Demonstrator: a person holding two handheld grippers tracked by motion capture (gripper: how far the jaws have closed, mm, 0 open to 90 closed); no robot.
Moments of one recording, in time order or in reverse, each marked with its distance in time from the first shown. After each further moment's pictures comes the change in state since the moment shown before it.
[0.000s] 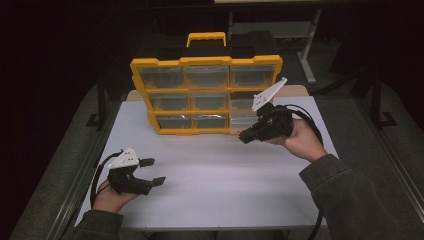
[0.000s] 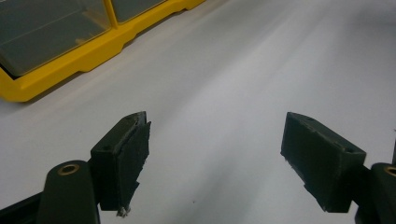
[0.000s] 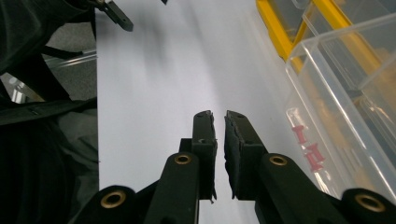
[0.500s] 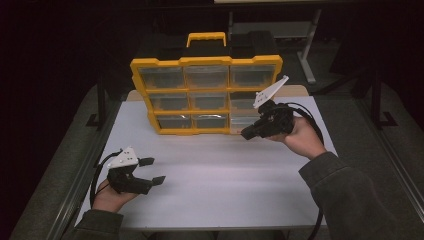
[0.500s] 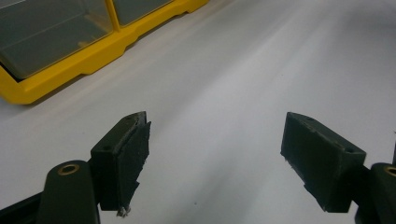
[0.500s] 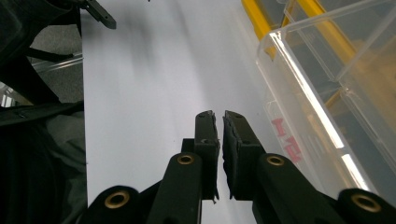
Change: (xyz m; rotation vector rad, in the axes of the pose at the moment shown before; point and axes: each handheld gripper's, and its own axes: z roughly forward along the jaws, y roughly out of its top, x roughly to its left) left arm 0.001 0.000 0.000 -0.005 0.002 -0.005; right arm -0.010 -0.003 -0.001 0.001 -0.028 0.028
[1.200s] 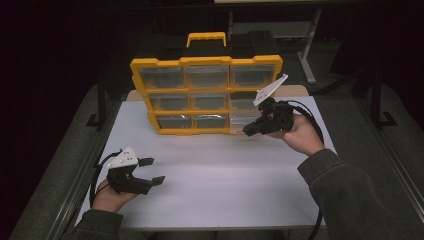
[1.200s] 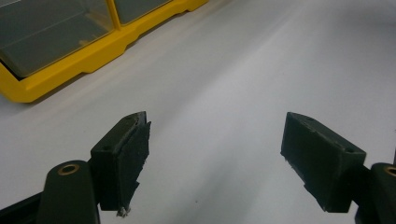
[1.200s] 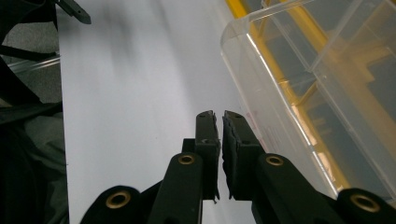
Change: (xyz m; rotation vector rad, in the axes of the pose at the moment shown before) left arm 0.000 0.000 -0.001 0.002 0.000 -0.005; right arm -0.012 -0.002 0.003 0.015 -0.052 0.009
